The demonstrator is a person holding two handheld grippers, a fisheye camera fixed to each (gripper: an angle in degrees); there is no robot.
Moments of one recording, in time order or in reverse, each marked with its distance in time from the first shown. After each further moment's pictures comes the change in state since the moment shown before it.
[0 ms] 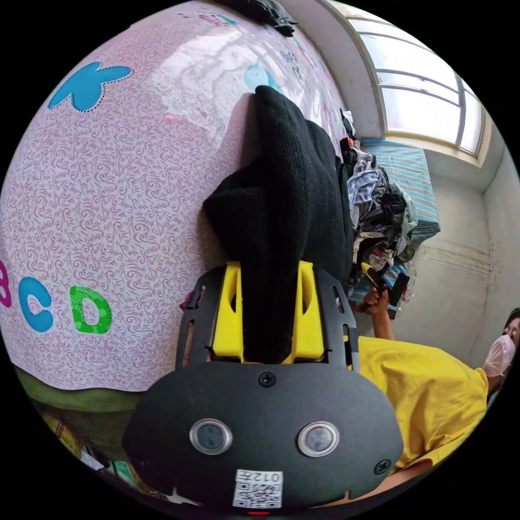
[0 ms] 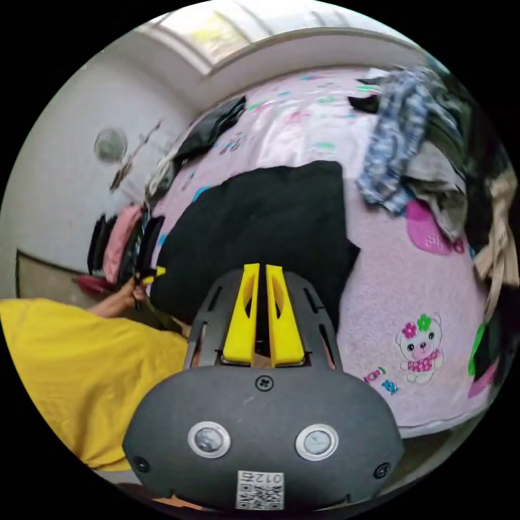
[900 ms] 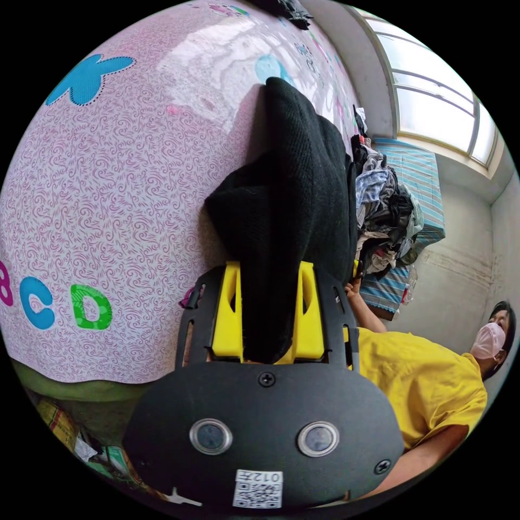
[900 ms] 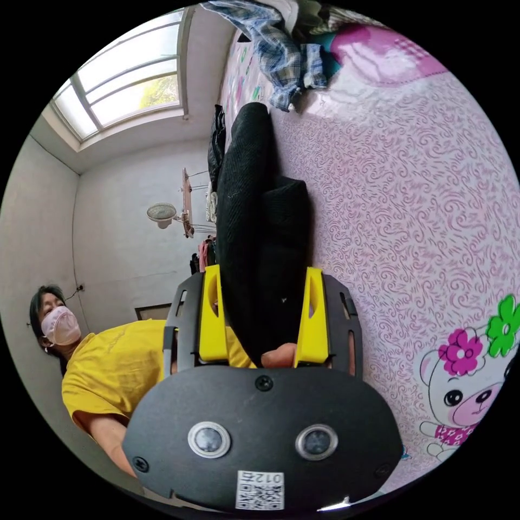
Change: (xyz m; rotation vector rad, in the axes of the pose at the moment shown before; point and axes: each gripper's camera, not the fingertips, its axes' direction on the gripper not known) left arm 0.043 -0.049 -0.086 -0.058 -0.008 -0.054; right arm 0.247 -0.043 -0.081 -0.115 -0.717 0.383
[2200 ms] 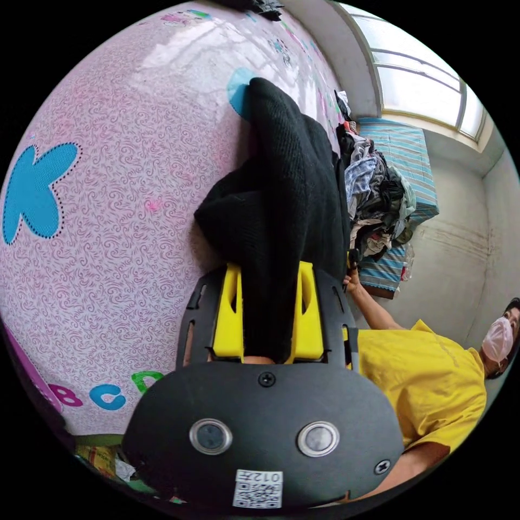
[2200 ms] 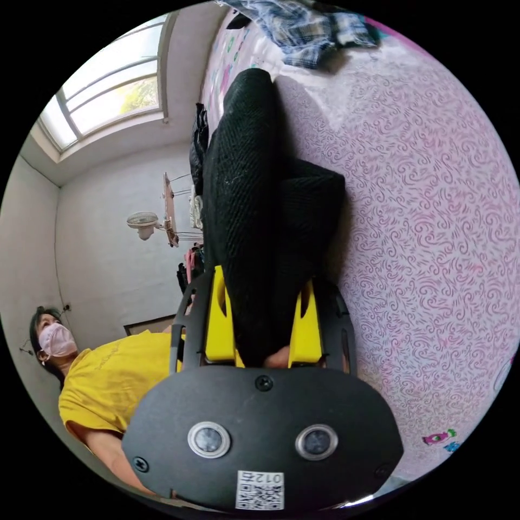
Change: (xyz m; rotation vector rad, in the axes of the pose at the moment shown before) left arm 0.141 -0.077 -0.043 -0.073 0.018 0.145; right arm -0.126 0.003 0.119 0.021 0.072 0.070
